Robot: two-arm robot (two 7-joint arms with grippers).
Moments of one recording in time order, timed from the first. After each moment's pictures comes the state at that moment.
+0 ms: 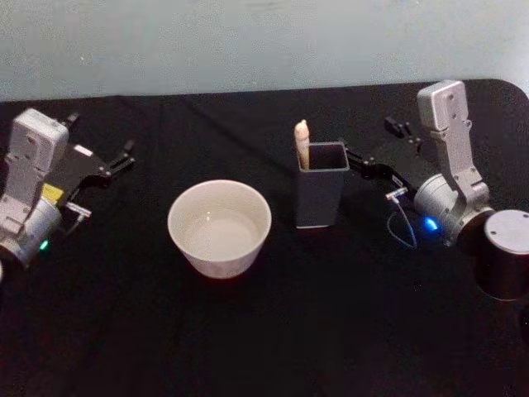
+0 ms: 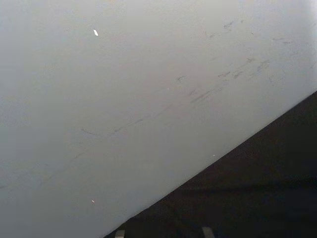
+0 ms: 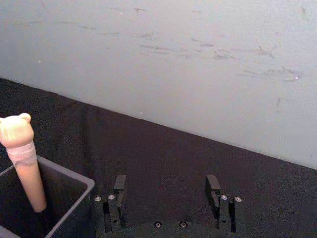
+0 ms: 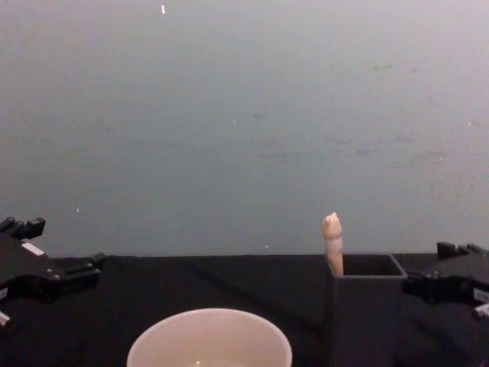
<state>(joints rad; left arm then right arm) -0.20 0.60 0.45 -1.41 -0.25 -0.12 0.03 0.22 0.30 -0.30 -1.37 0.20 0.08 0.17</state>
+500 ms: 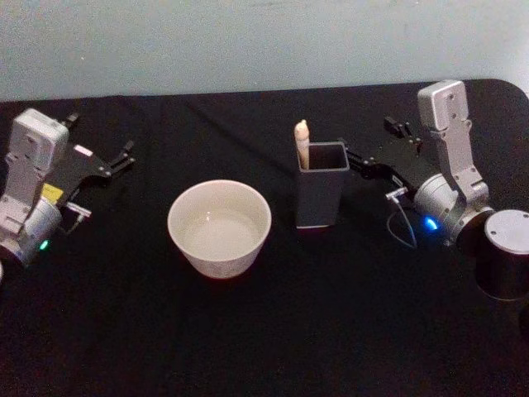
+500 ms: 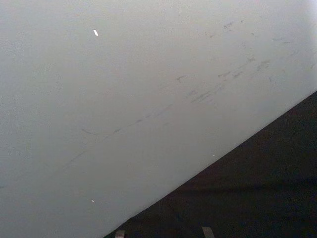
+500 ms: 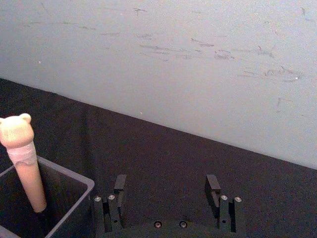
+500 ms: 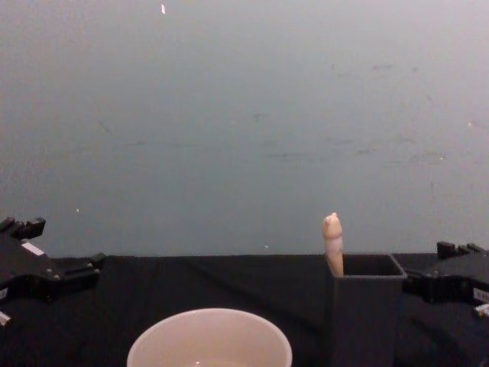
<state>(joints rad) -0.20 0.60 0.45 -1.41 -0.25 -0.12 0.03 0.22 0.30 -0.30 -1.38 0.20 0.08 0.17</state>
